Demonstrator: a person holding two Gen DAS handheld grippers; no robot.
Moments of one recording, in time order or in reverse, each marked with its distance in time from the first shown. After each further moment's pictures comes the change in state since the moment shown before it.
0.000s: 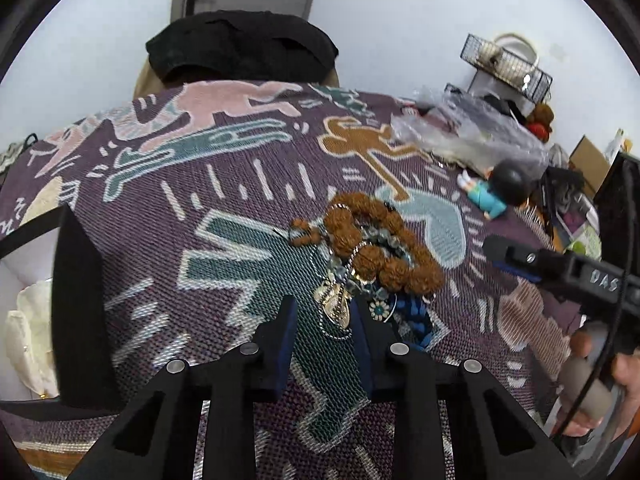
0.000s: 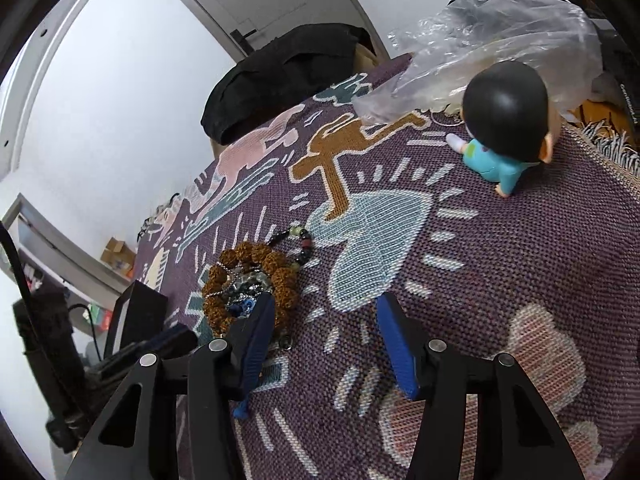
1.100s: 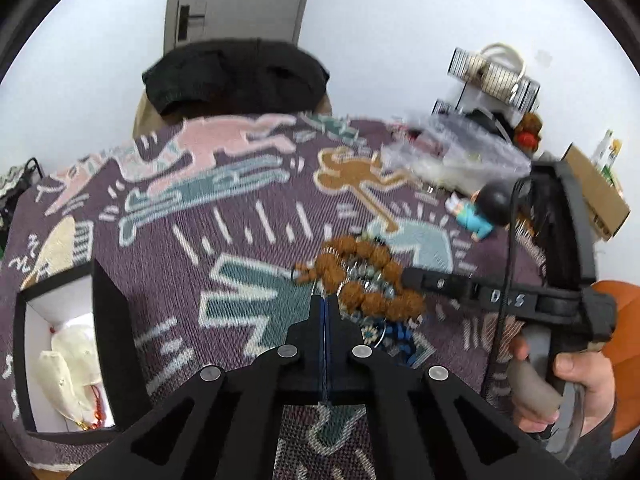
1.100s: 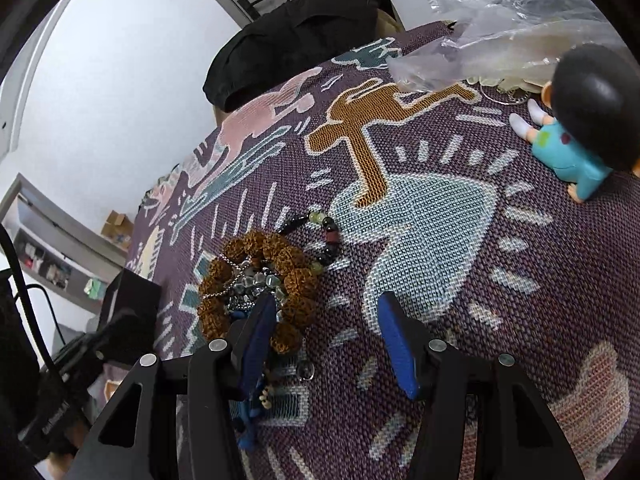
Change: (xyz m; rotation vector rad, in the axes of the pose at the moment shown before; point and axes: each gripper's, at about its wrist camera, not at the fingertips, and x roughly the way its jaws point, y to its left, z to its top) left arm -0.025 -0.003 0.021 0.036 -0.051 0.007; right arm 0.055 0.022 0.012 -0.049 0.117 0.005
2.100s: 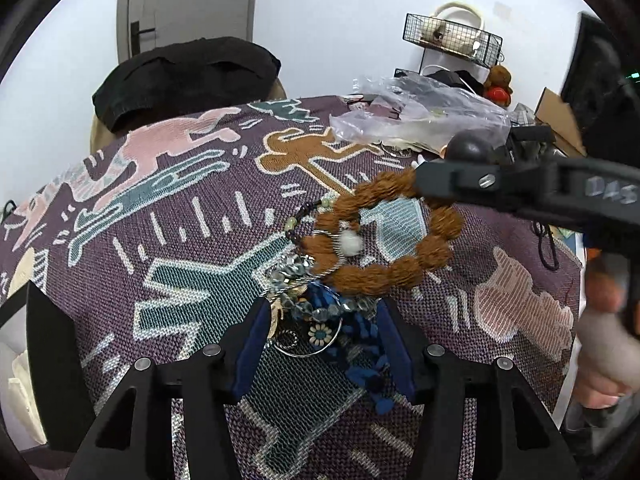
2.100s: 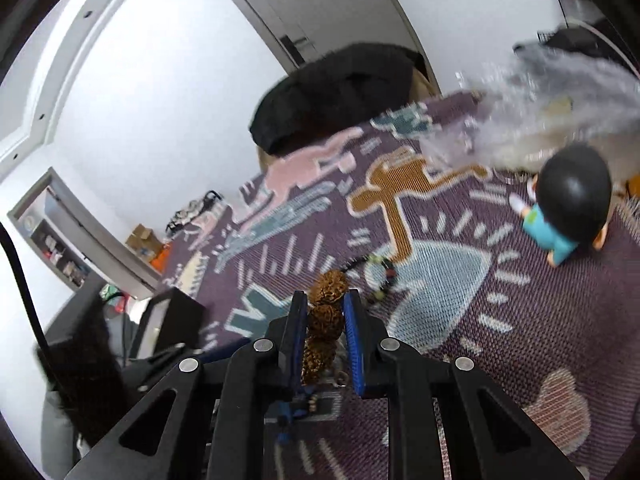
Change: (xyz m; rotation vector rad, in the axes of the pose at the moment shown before) left arm 0.028 -0.040 -0.013 0.157 0.008 -0.047; right arm -0.066 0.017 0.006 -0.093 -0.171 0.096
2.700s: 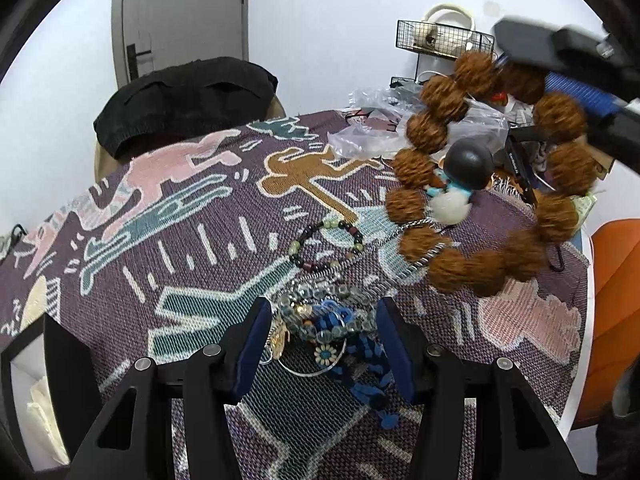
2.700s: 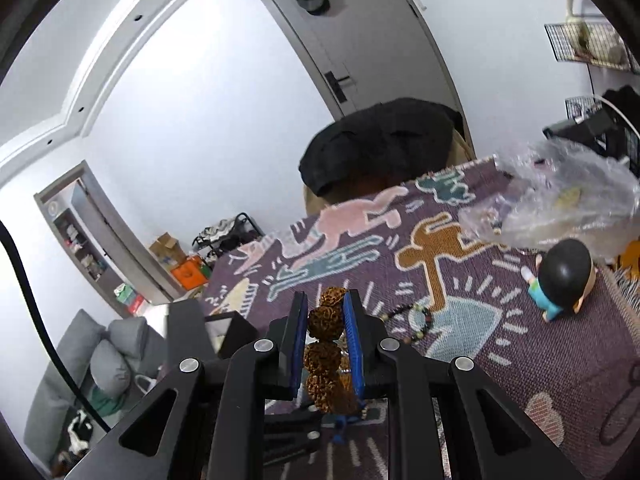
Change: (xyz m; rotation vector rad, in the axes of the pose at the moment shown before) left arm -0.003 -0.008 0.011 0.061 -0.042 0.040; right arm -0.063 0.052 0.018 -0.109 -0.116 0.075
